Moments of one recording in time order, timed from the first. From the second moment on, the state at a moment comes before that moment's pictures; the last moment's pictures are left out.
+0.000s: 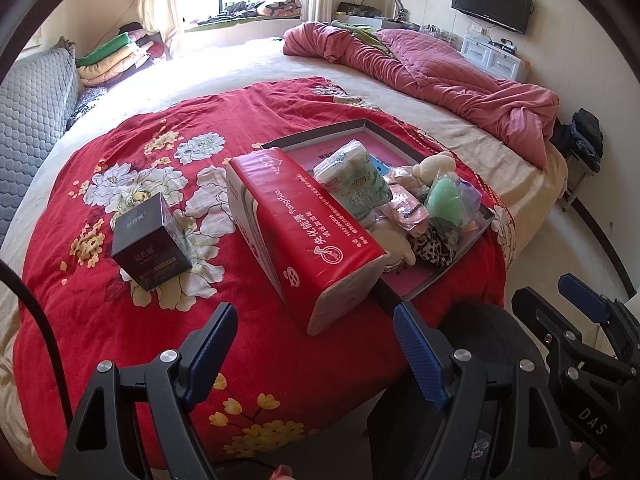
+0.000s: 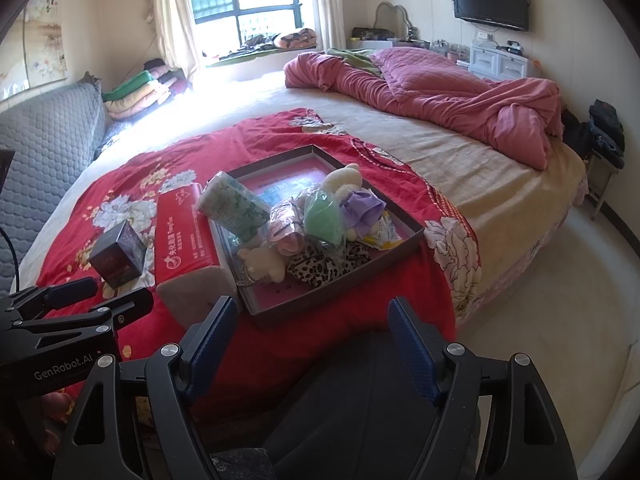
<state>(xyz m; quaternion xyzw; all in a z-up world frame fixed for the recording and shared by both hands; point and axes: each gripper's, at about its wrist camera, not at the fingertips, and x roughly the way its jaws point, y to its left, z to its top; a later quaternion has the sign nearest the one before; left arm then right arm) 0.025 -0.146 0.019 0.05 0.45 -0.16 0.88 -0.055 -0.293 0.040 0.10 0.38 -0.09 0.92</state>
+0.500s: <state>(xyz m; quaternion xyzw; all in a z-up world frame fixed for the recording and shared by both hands) 0.025 -0.146 0.018 0.05 0.45 -0.16 0.88 -0.054 -0.293 0.039 0.10 0.38 -0.09 0.92</state>
